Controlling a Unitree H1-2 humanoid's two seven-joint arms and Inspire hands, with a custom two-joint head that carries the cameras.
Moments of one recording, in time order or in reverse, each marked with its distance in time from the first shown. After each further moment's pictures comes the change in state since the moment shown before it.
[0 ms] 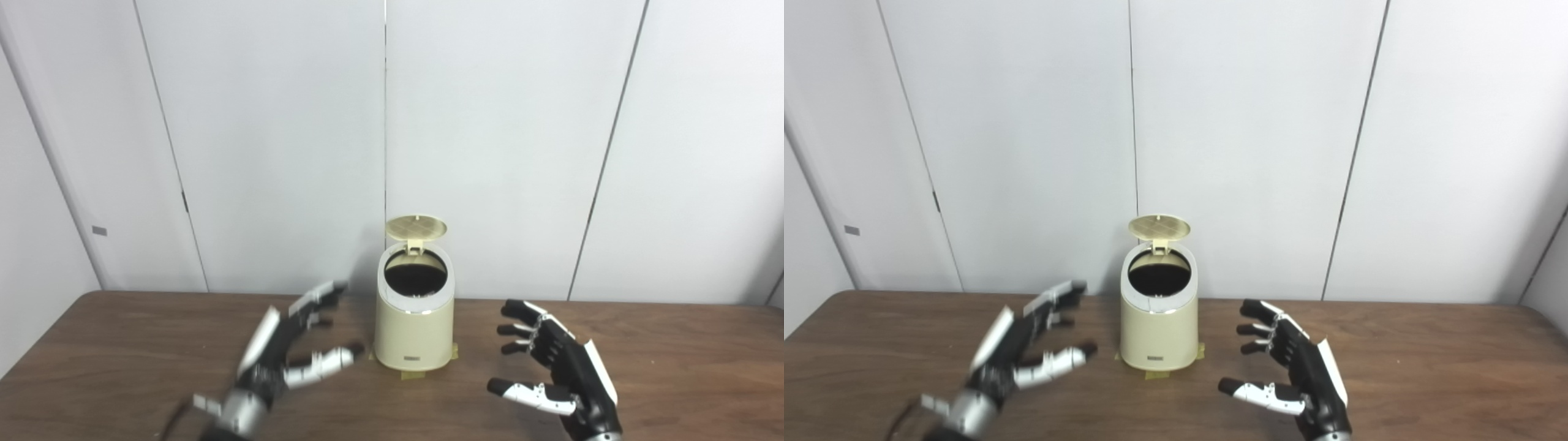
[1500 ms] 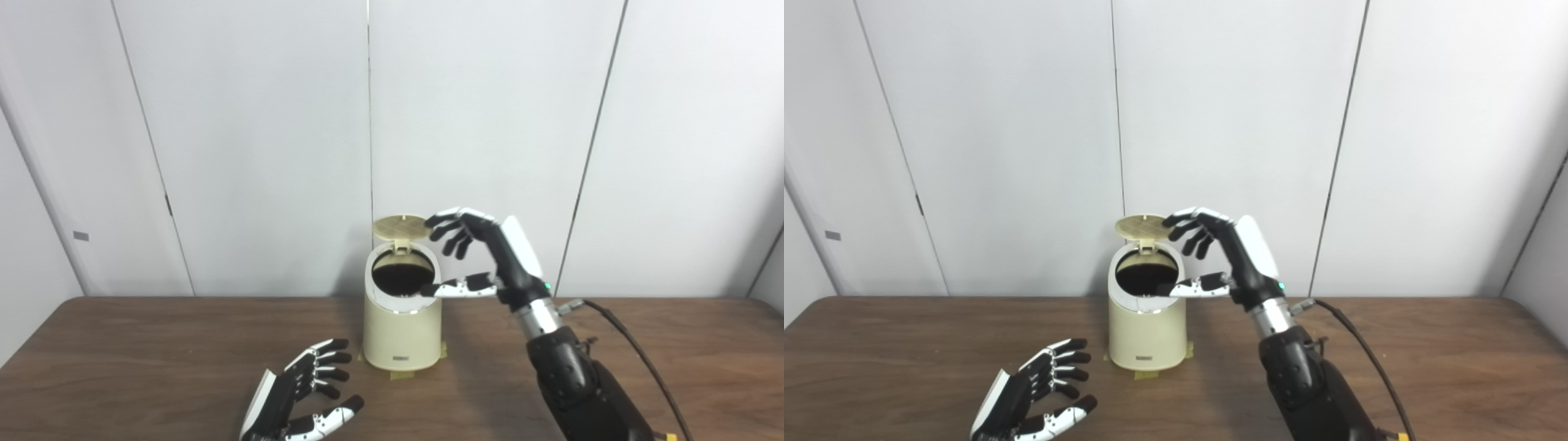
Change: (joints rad) left arm 0.279 -0.127 -0.023 0.053 -0.052 -0.170 0.080; right arm -0.429 -0.089 0.147 0.231 -0.325 -0.186 -0.251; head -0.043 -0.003
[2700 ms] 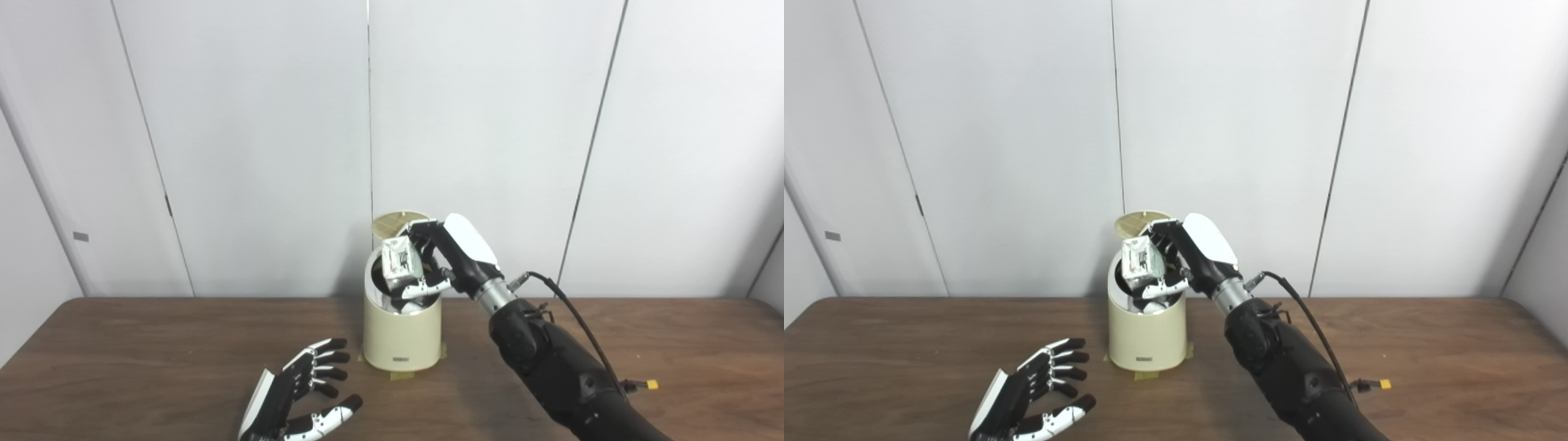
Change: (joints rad) left arm 0.000 -0.004 0.001 -0.003 0.005 0.000 0.001; right arm -0.261 0.005 0.218 0.450 -0.126 0.082 -0.011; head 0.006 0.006
